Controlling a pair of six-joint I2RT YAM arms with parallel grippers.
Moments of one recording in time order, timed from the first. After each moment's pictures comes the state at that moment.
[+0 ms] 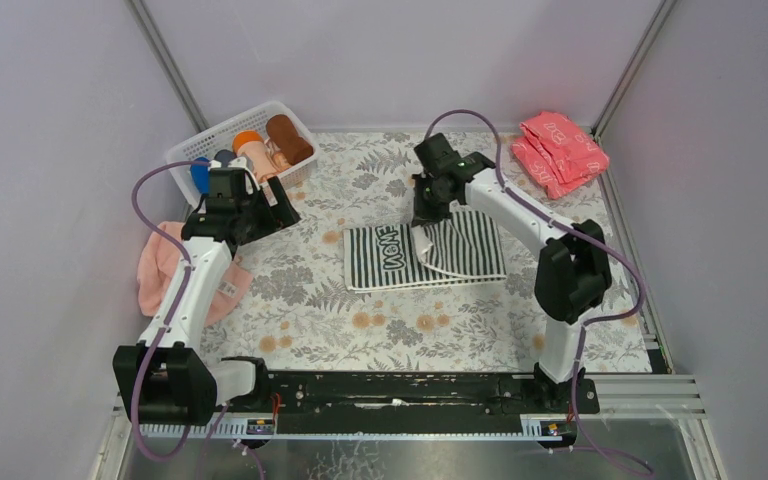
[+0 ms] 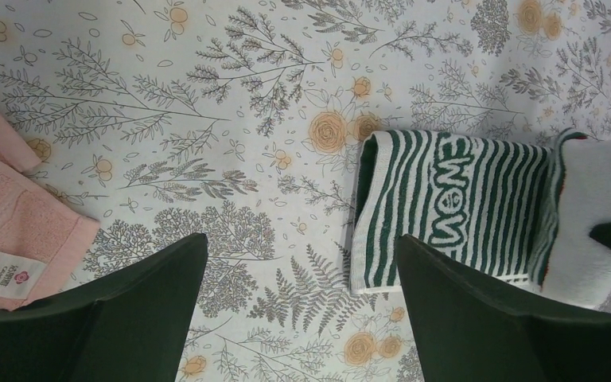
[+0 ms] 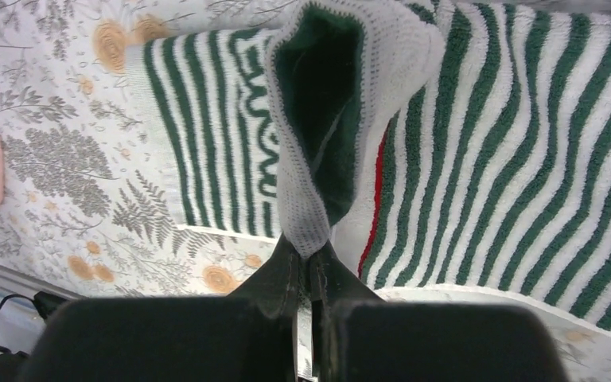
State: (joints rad) left arm 0.00 1.21 1.03 -0.60 0.15 -0.42; right arm 0.56 1.87 1.64 -0.85 -0.07 0.56
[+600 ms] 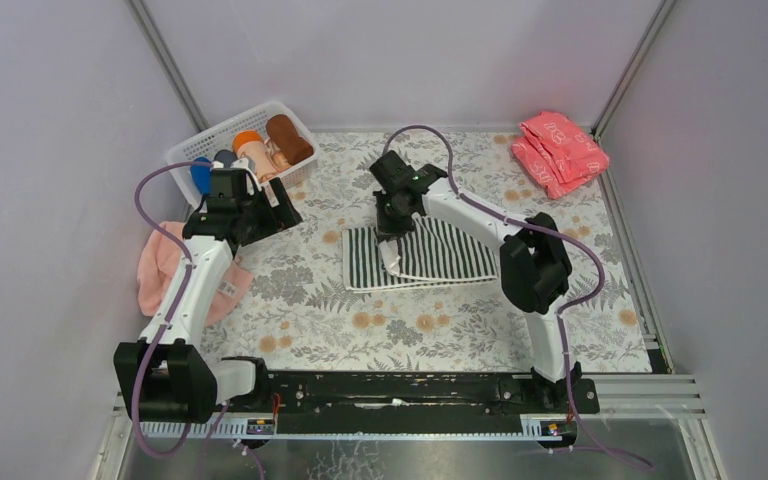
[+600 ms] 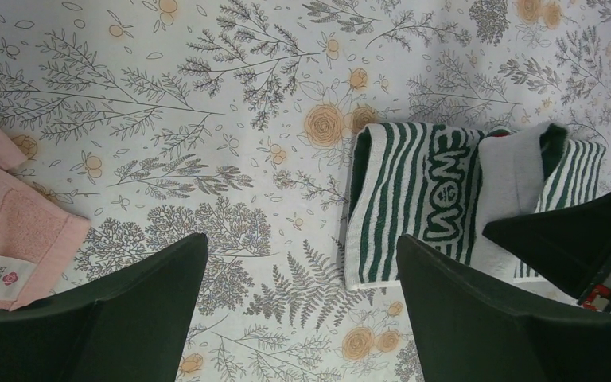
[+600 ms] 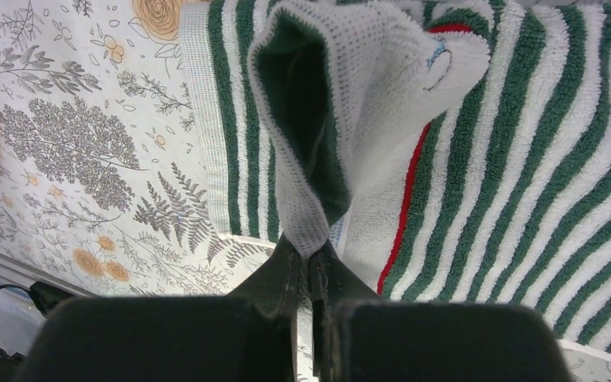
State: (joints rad) left arm 0.00 1.22 1.03 -0.60 0.17 -0.42; right arm 0.73 2.07 1.79 -0.83 -0.07 0.64
